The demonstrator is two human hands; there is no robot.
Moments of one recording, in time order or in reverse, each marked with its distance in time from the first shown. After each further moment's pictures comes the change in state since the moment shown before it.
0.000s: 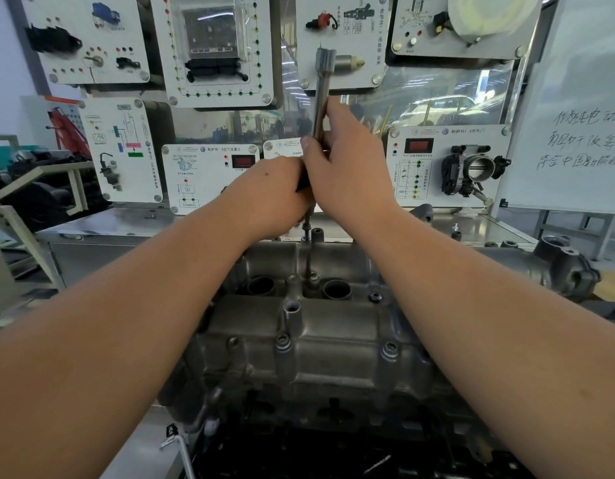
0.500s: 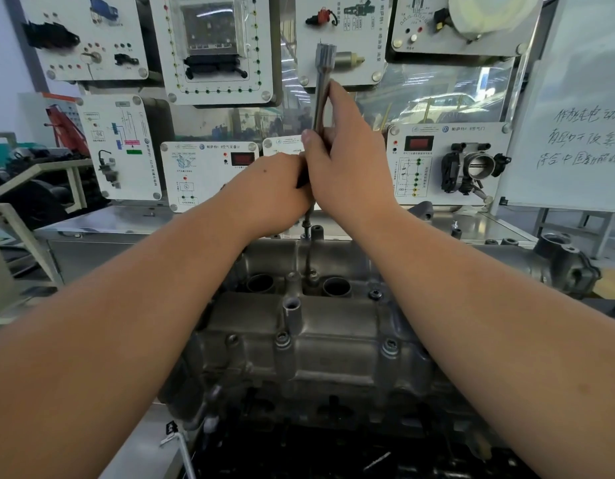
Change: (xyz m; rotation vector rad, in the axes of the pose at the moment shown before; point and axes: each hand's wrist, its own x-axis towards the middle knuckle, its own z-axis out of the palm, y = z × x) left_hand 0.001 -0.001 0.001 -0.003 0.006 -0.001; right_hand -0.001 -0.001 0.002 0.008 0.055 0.009
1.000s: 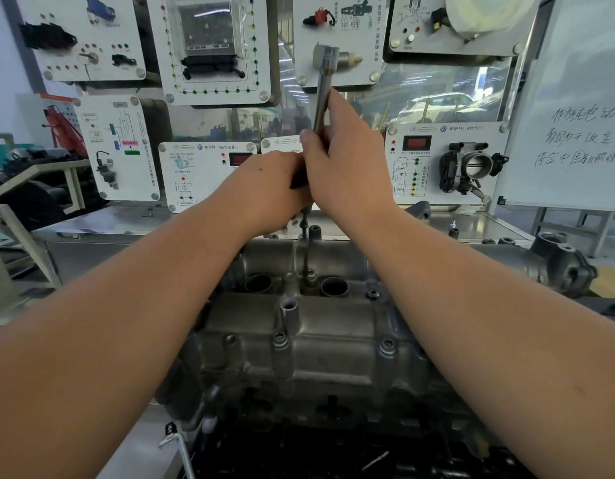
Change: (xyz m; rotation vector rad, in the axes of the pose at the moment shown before) left_hand 0.000 0.000 0.000 0.014 0.028 0.006; right_hand 0.003 0.002 0.000 -0.017 0.016 0.000
